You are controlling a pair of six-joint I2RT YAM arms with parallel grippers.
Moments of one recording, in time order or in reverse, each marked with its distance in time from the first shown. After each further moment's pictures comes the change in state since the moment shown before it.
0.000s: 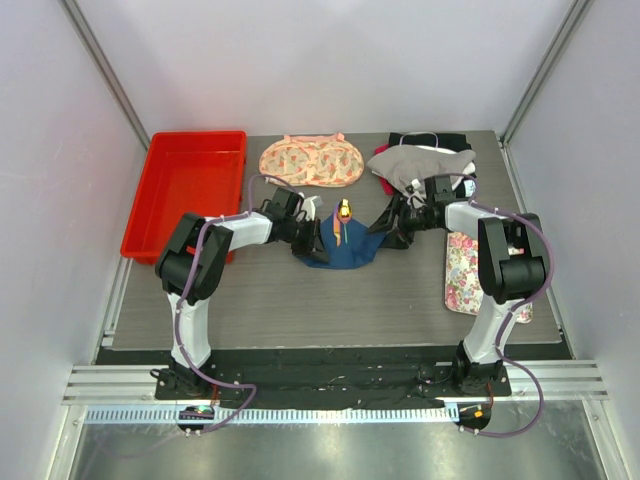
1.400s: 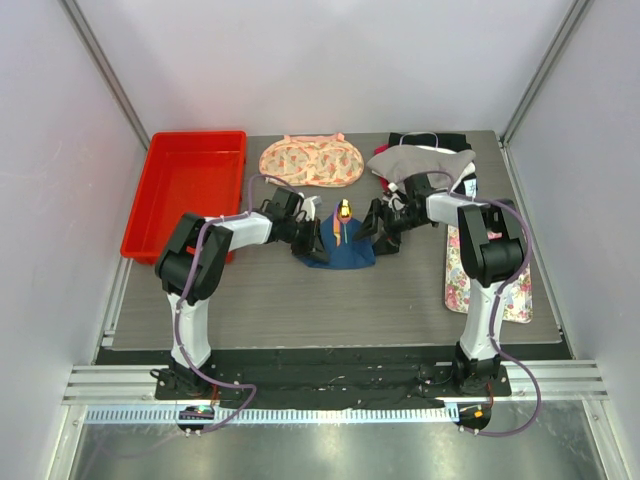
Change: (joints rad) left arm 0.000 -0.002 -0.002 -0.001 0.000 0.000; right arm 0.076 0.180 0.179 -0.187 -0.024 -0.176
